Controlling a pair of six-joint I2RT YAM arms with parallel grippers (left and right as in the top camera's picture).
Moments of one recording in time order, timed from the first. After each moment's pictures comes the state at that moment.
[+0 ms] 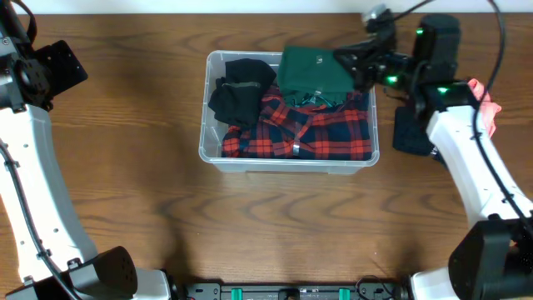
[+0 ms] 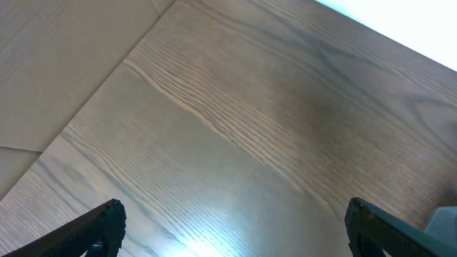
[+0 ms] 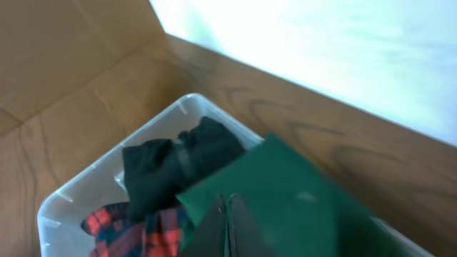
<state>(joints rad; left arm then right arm) 0.35 1.62 1.92 -1.19 -0.22 -0.17 0.13 1.65 1.33 -0.19 -0.76 -0.04</state>
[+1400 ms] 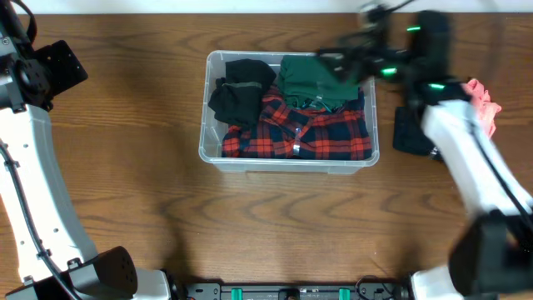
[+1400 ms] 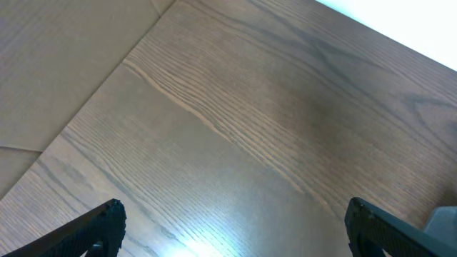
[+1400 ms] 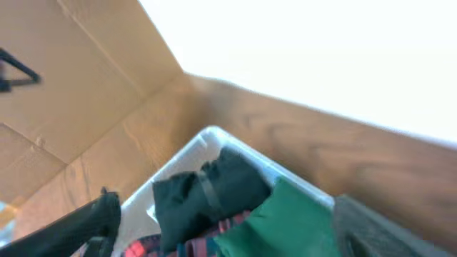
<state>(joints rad) 0.35 1.62 1.92 -1.19 -0.22 -0.17 0.04 1.62 1.34 -0.10 -0.88 0.19</state>
